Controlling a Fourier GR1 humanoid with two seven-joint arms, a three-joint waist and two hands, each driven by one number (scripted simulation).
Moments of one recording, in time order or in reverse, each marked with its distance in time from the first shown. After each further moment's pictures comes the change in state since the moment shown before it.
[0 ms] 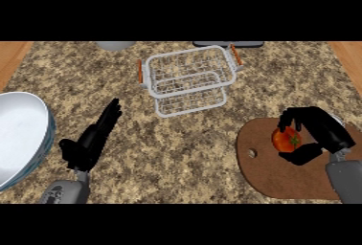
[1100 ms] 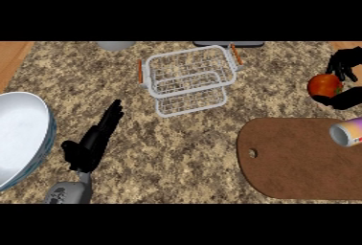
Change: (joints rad) left arm 0.011 -0.027 0.008 -0.013 -0.021 -0.002 0.005; right arm -0.416 -0.169 -0.266 0.413 -0.106 0.090 -0.209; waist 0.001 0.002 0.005
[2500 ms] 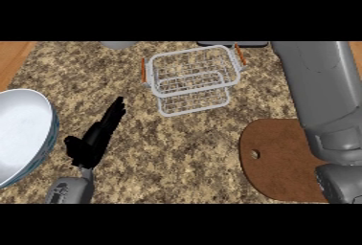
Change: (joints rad) left arm -0.032 -0.009 0.013 0.025 -0.012 -0.026 0.001; right arm -0.638 0.396 0.106 0.014 -0.118 0.032 0.697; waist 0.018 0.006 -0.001
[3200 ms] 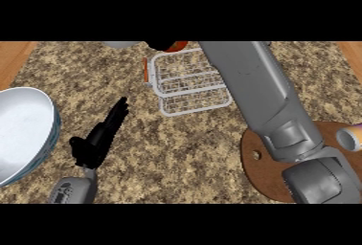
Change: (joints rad) left arm -0.001 -0.018 -0.008 0.003 -0.019 0.005 -0.005; right arm -0.120 0.156 0.035 0.303 -0.028 -0.181 -0.065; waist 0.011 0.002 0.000
